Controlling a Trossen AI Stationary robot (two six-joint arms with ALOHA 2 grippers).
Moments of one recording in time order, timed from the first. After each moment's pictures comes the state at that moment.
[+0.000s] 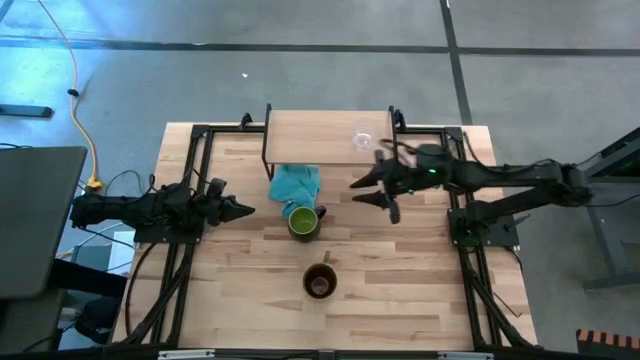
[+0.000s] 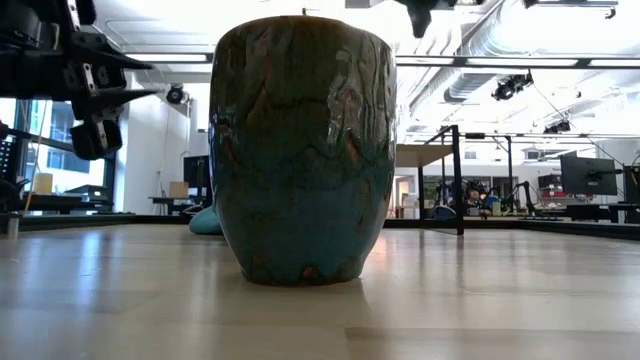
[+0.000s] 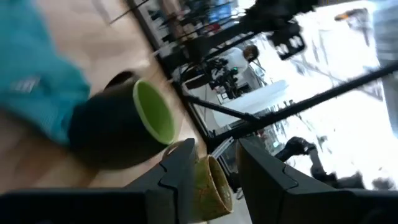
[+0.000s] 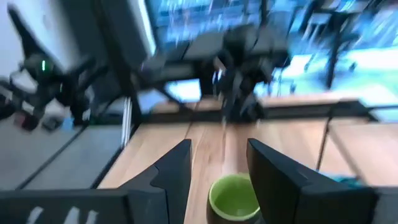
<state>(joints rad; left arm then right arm) 0.11 0.07 0.01 0.02 0.03 -1.10 -0.10 1.08 0.83 0.15 -0.27 0.10</state>
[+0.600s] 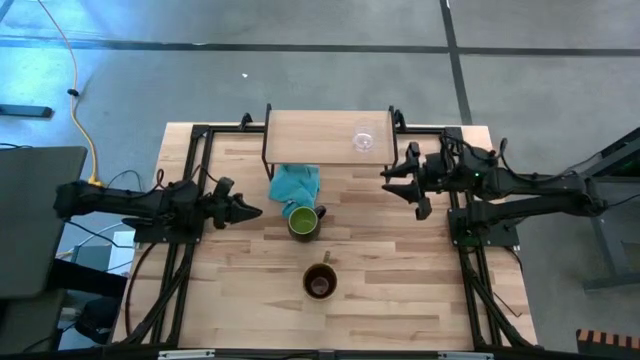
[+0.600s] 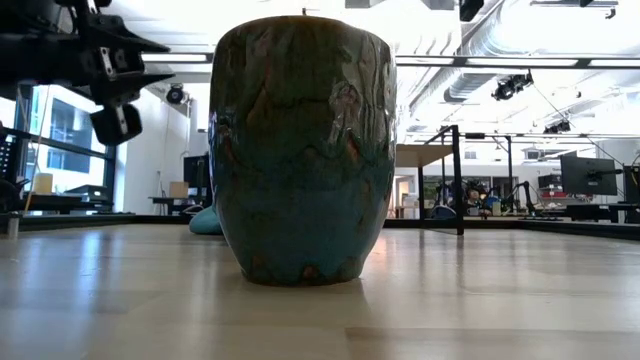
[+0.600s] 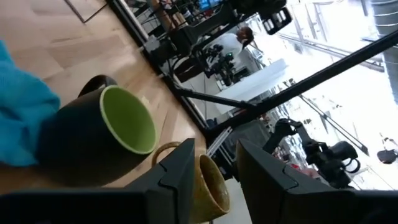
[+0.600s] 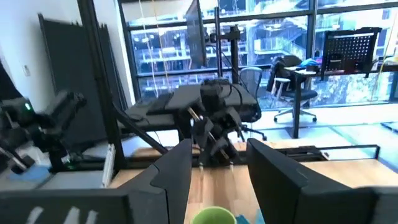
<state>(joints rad) 0.11 0.41 0.09 0.28 0.09 -1.00 -0.10 0.78 0.67 0.19 -0.16 0.07</state>
